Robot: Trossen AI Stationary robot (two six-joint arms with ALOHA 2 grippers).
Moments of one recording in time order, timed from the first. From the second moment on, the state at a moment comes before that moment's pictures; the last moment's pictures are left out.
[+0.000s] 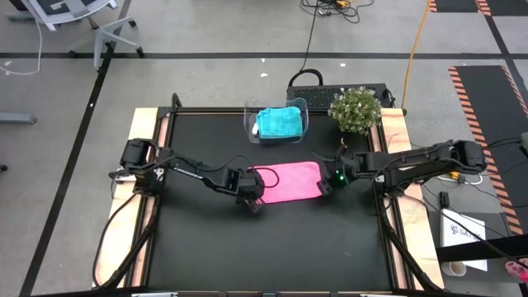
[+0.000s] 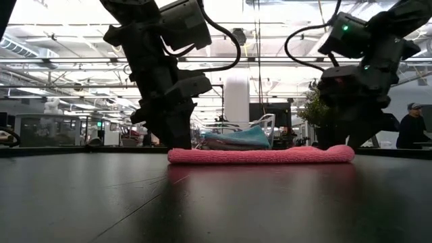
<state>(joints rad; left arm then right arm) -0.10 1.85 1.10 -0.42 -0.16 -0.74 -0.09 1.13 0.44 -0.38 -0.13 0.98</state>
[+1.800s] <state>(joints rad) -0.12 1.85 1.10 -0.45 -0.15 -0.75 -0.23 1.29 0.44 -0.30 -0.04 0.86</state>
